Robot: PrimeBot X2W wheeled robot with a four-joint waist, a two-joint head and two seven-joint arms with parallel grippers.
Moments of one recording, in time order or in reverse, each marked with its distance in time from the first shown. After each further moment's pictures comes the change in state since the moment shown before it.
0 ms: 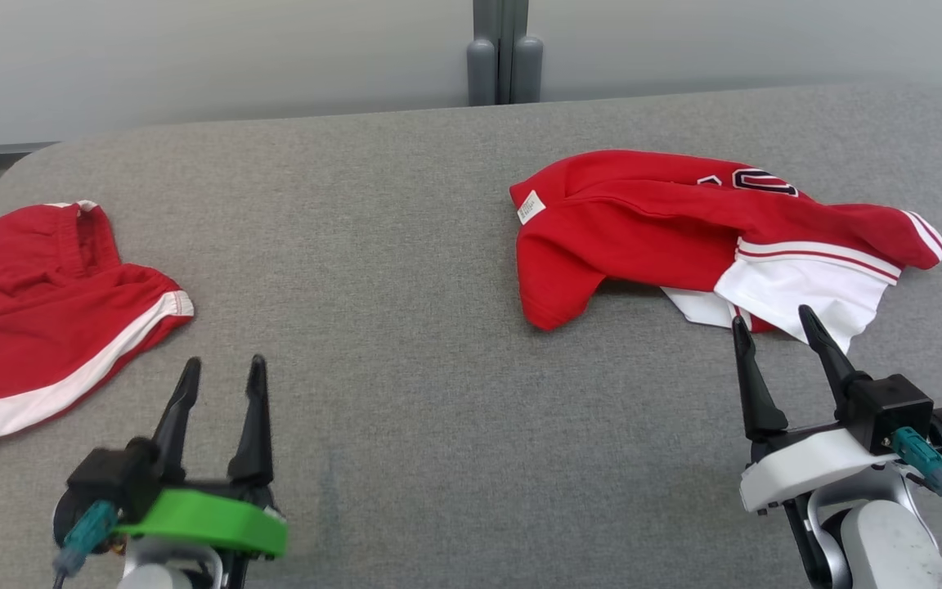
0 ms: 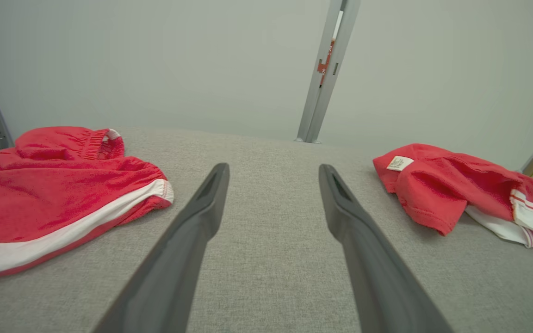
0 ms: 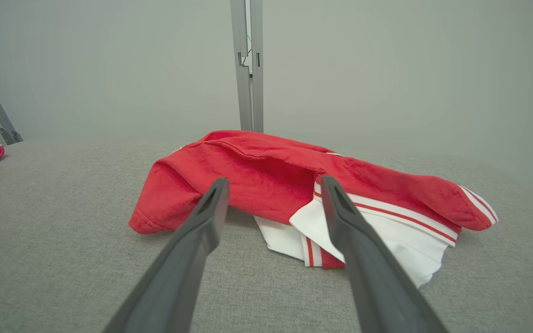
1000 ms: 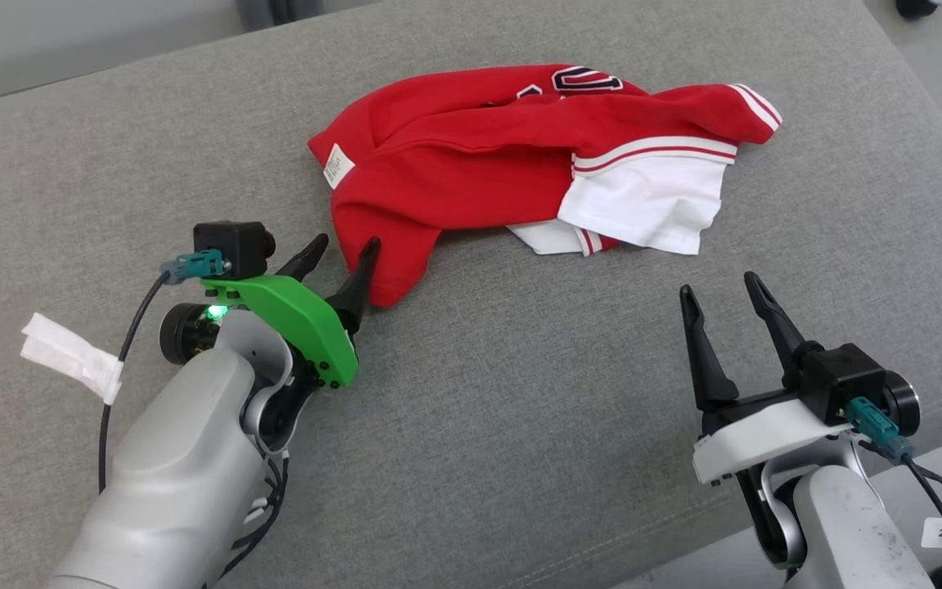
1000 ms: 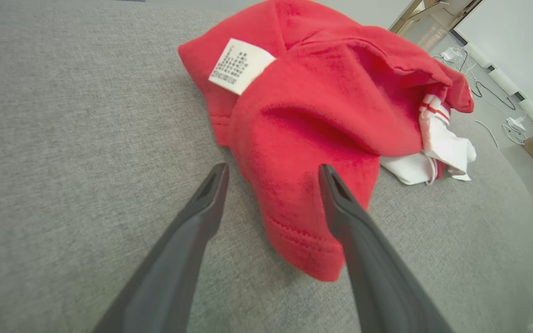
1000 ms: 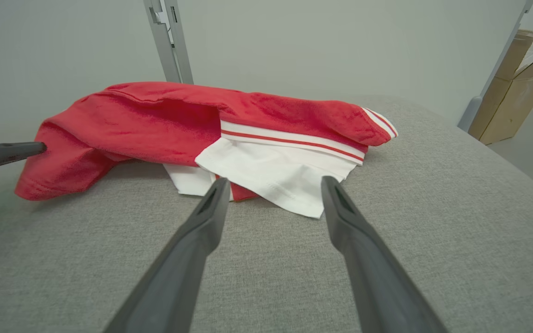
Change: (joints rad) left arm -0.684 0.087 -0.597 0.609 -0.545 0.000 0.187; right arm -0.100 0.034 0.080 0.069 0.028 0.000 -0.044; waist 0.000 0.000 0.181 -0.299
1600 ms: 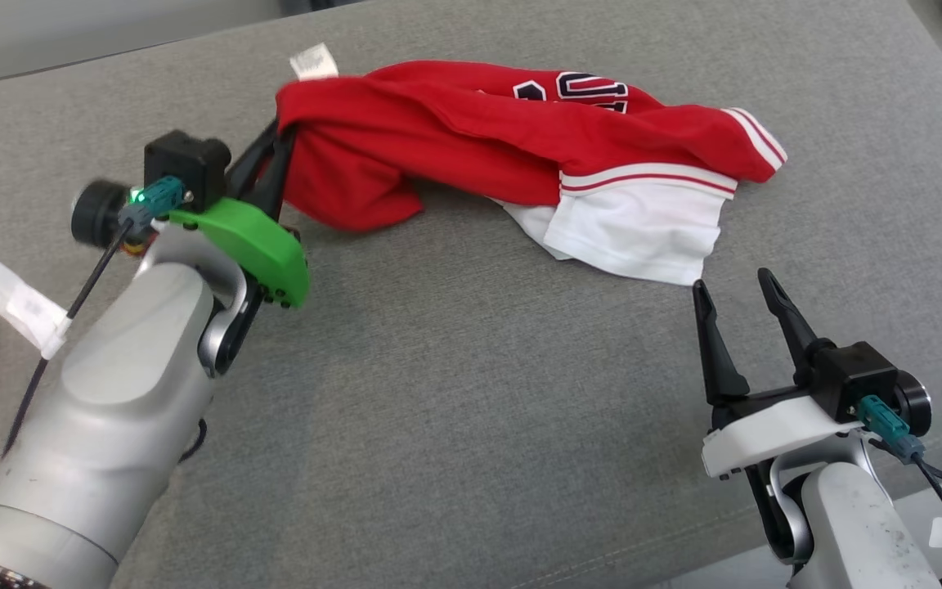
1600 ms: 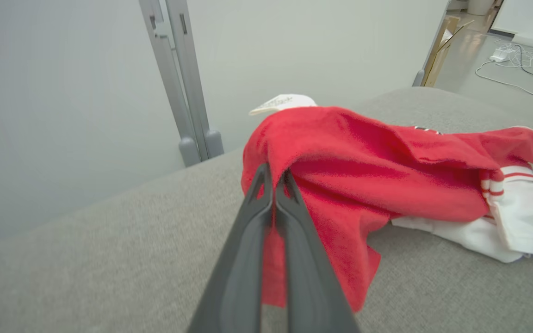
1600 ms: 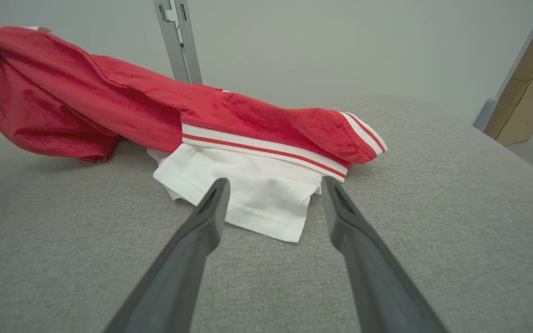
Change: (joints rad) left arm -0.183 0.089 -0.105 0.034 0.188 0.071 -0.208; right arm -0.006 0.008 -0.030 0.013 -0.012 0.000 -0.012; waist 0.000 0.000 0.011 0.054
